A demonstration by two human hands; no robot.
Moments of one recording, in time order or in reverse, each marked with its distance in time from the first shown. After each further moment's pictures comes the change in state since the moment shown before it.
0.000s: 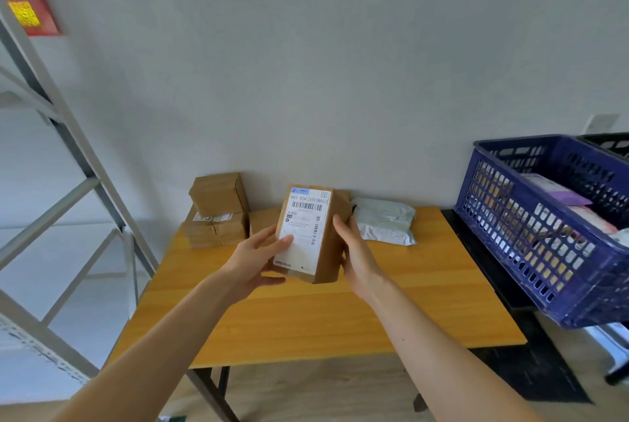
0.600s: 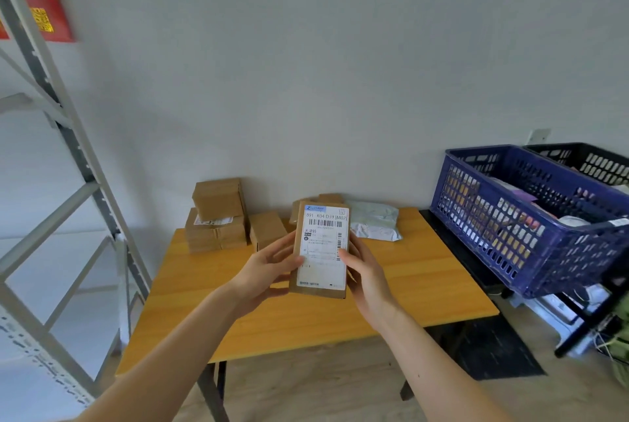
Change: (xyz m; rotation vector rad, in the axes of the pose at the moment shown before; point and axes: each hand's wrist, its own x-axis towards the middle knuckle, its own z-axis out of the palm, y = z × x) left_hand -0.069 -0.016 -0.047 0.059 -0.295 0.085; right_hand -0.085 0.030 0.060 -0.009 0.147 -0.145
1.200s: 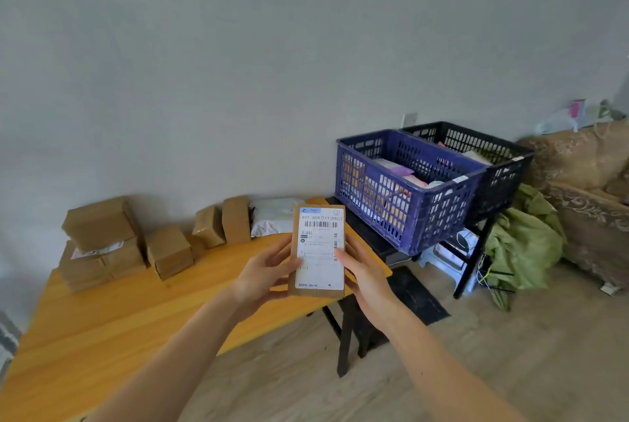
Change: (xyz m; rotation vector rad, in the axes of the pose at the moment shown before) left_hand 0.026 -0.005 0.177 0.068 -0.237 0.016; right_hand -0.104 -0.048 -0.145 -0.143 0.303 -0.050
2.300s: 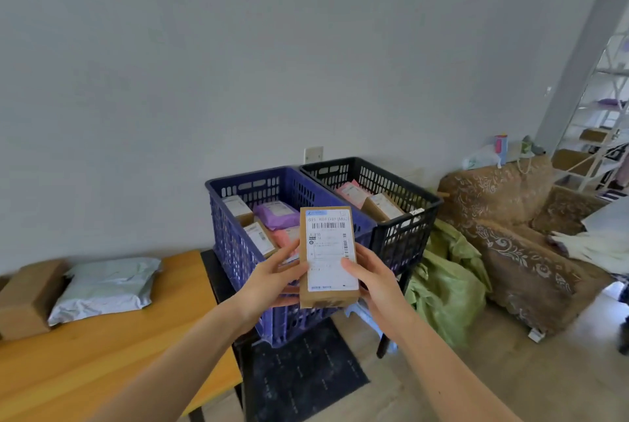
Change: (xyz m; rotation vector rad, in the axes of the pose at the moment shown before) left_hand 0.331 0.084 0.335 -0.003 -0.086 0.072; right_hand 0.177 -0.110 -0.424 0.034 0.172 -0.034
